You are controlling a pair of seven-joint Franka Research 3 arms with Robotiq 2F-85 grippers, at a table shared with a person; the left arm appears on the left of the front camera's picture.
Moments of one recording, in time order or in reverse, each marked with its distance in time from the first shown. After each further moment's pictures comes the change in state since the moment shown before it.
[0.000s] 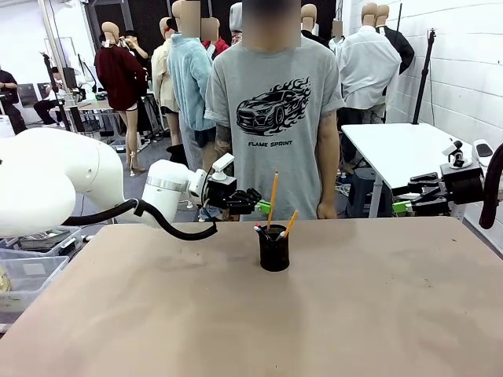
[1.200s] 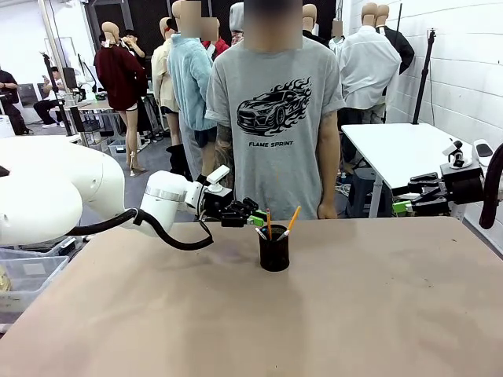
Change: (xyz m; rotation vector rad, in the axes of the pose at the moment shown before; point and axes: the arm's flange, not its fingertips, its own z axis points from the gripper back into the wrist) left arm -0.030 -0.005 0.006 -0.061 -0.030 -0.028; right arm 0.000 0.000 0.000 0.000 0.000 0.000
